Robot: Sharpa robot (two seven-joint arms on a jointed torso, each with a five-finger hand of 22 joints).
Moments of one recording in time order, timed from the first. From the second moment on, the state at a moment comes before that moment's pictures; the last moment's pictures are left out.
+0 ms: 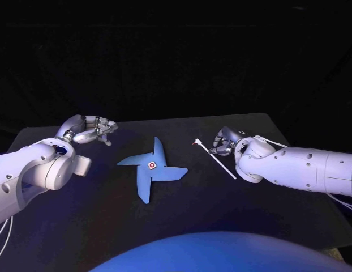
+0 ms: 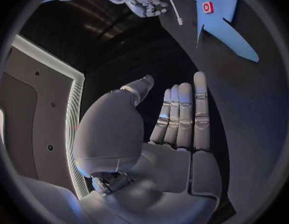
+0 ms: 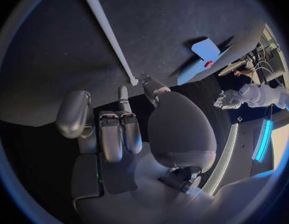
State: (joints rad) left arm 1.10 -0.87 -0.04 1.44 -0.45 -0.39 0.11; left_hand 1.25 -0.23 0.50 0.10 0.06 0.86 0.17 0.31 0.39 0.85 0.10 0.75 0.32 0.97 0.04 1.00 0.74 0.18 1.03 0.15 0.63 0.67; right arm 0.99 -0.82 -0.14 1.38 -1.37 -0.56 -0.50; right_hand 1.11 -0.17 0.36 0.01 0.10 1.02 0.10 0.20 0.46 1.46 0.02 1.57 1.31 1.47 -0.04 1.57 1.31 0.08 1.45 0.06 1.02 1.31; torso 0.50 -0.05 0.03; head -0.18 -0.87
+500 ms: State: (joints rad) left arm 1.10 -0.87 -0.04 1.45 -0.42 -0.39 0.11; left_hand 1.25 -0.22 0.49 0.11 0.06 0.85 0.17 0.31 0.39 0.84 0.10 0.75 0.32 0.97 0.04 0.99 0.74 0.18 1.03 0.15 0.62 0.67; right arm 0.97 -0.76 -0.14 1.27 -1.35 -0.55 -0.49; right_hand 1.13 -0.16 0.39 0.02 0.10 1.02 0.10 0.19 0.46 1.46 0.02 1.57 1.31 1.47 -0.04 1.57 1.31 0.08 1.45 0.06 1.04 1.31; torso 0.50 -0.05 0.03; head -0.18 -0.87
